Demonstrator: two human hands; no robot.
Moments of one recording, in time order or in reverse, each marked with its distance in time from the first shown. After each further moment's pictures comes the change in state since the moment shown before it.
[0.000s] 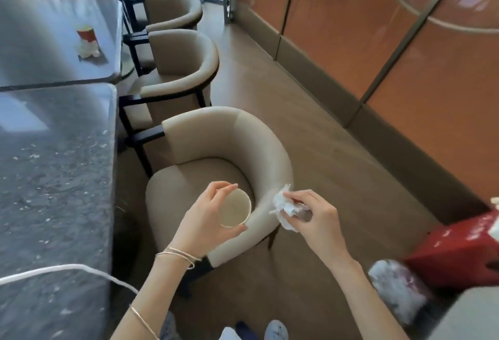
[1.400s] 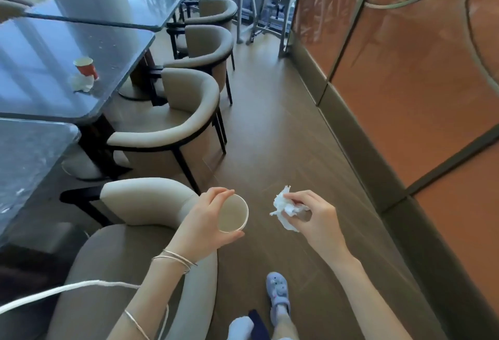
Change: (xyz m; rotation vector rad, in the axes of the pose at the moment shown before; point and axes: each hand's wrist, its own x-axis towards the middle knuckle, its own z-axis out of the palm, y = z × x) left_hand 0.437 0.065 0.114 0.070 0.205 -0.223; right_hand 0.445 0.263 -0.125 0.090 -0.264 -0.229
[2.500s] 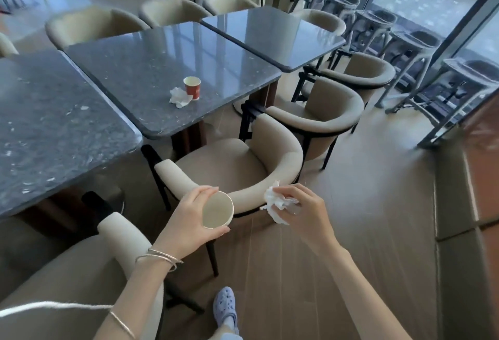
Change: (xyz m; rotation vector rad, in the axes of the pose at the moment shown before) left_hand 0.293 -0.144 -0.053 0.027 0.582 -0.548; right_hand 0.483 0.075 0.138 0.274 -0.554 -0.421
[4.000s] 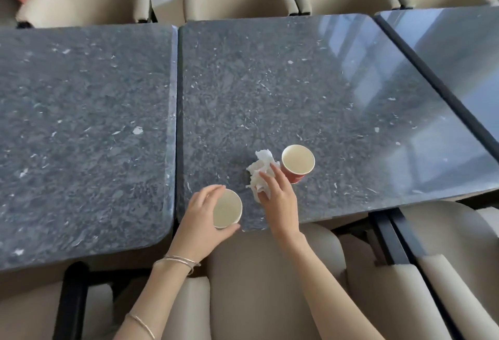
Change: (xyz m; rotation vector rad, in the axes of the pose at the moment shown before) left_hand 0.388 -0.316 -0.029 0.205 0.391 -0.612; right_hand 0.542 0.144 0.381 -0.069 -0.418 -0.289
